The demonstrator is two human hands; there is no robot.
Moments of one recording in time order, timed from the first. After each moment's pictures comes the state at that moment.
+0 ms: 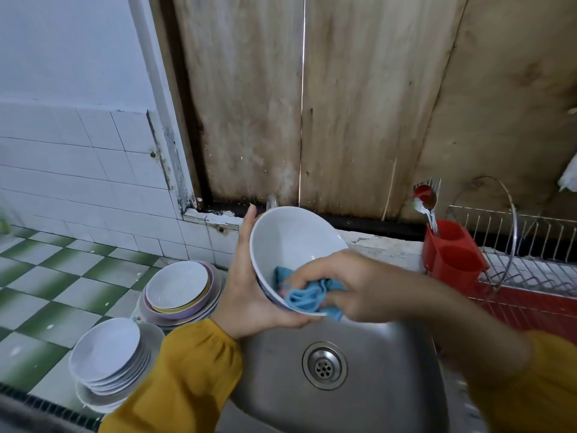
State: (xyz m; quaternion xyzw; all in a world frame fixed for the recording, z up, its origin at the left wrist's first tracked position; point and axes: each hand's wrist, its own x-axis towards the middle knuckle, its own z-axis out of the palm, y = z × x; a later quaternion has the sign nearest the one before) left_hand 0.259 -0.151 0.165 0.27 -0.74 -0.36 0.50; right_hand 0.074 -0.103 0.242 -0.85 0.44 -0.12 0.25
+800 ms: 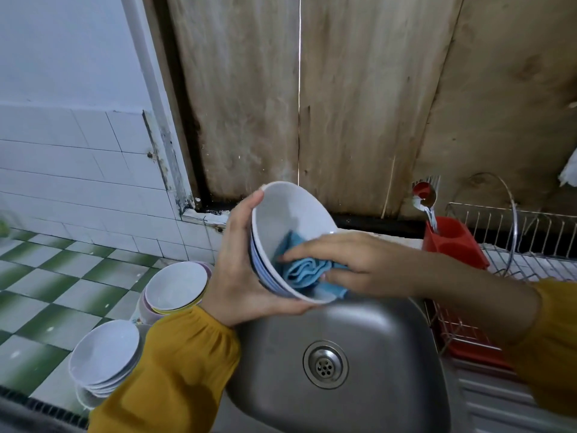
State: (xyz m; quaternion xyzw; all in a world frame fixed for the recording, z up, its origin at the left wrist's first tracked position) left_hand 0.263 -0.160 0.195 0.21 -0.80 -0.22 0.51; right_hand 0.047 -0.131 0.241 -0.94 0.31 -0.14 0.04
